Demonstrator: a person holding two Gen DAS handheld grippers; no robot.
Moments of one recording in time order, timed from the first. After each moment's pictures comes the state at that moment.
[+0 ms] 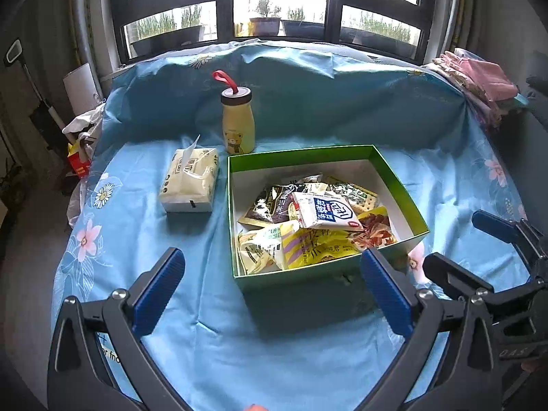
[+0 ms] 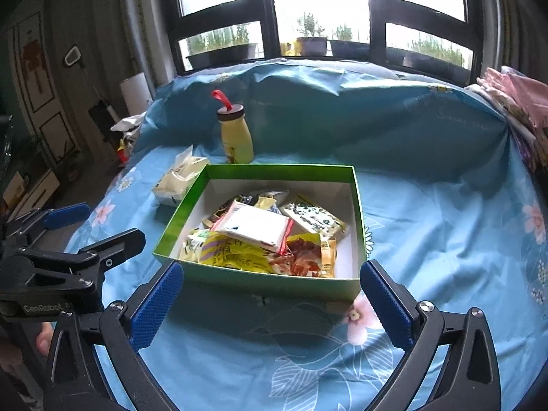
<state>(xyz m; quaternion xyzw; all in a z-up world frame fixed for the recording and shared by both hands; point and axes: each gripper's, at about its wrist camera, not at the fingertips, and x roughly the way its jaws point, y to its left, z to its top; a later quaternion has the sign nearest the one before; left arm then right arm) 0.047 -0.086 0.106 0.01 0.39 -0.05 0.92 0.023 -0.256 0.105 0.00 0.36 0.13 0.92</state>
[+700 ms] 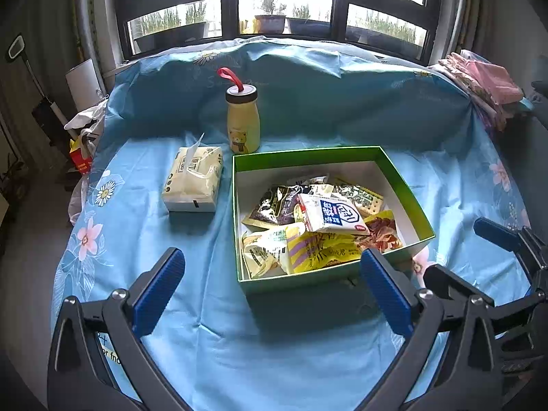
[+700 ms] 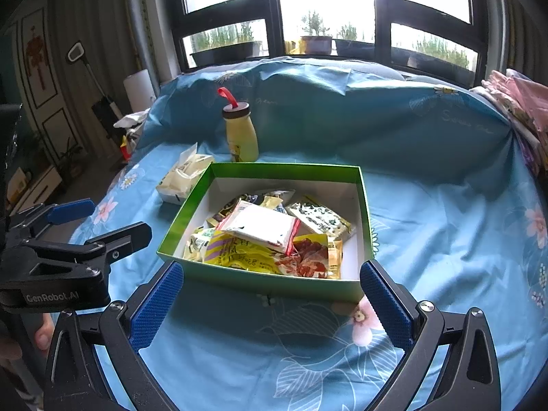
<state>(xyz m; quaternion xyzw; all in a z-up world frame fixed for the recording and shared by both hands) 0.055 -0.084 0.105 0.01 0.40 -0.04 0.92 0.023 -0.252 0.105 0.00 0.36 0.14 0.92</state>
